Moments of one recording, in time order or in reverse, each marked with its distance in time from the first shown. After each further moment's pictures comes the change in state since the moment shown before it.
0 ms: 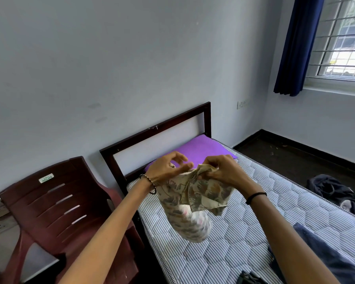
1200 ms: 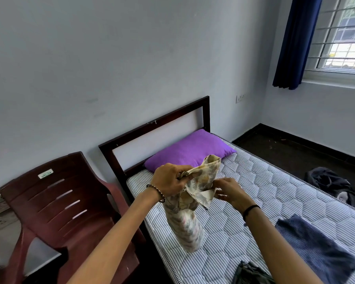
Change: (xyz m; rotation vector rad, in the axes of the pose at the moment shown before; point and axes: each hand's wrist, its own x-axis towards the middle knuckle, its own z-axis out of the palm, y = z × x) left_hand -0.022 -0.019 0.037 0.477 0.185 0.290; right_hand -0.053 0.032 0.063 0.895 0.093 0.860
